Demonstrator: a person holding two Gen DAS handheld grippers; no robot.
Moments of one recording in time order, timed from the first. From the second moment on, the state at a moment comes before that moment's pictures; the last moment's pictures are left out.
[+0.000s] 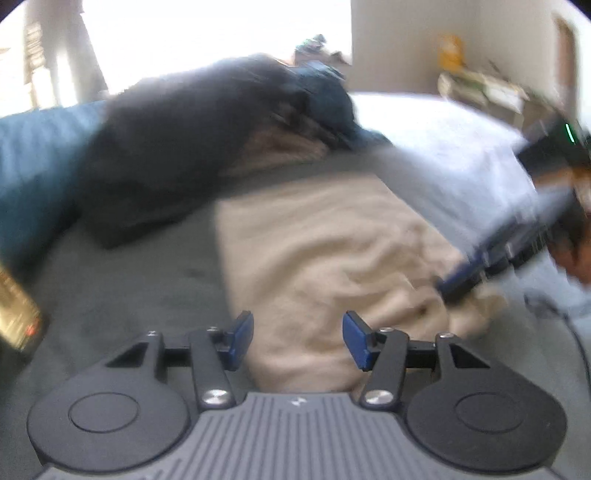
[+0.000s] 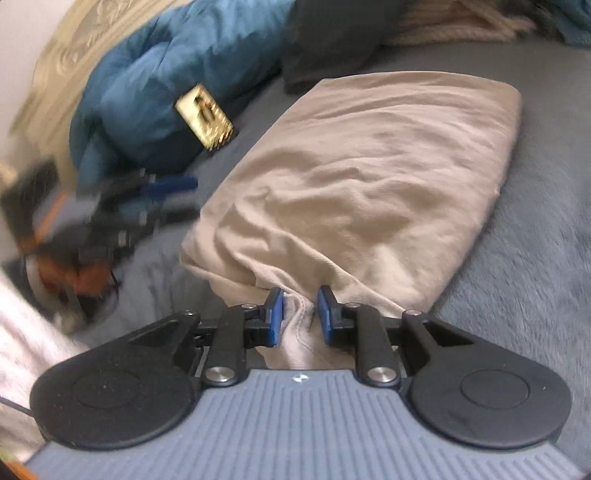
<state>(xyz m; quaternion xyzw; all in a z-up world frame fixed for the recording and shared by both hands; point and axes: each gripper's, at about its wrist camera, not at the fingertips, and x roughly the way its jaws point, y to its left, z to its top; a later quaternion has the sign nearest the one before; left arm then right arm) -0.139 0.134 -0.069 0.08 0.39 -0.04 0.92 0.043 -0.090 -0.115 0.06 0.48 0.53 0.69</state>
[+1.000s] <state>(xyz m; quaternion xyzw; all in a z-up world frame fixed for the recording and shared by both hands) -0.134 0.077 -0.098 0.12 0.36 -0.09 0.92 0.016 -0.082 -0.094 0.01 0.45 0.49 0.75</state>
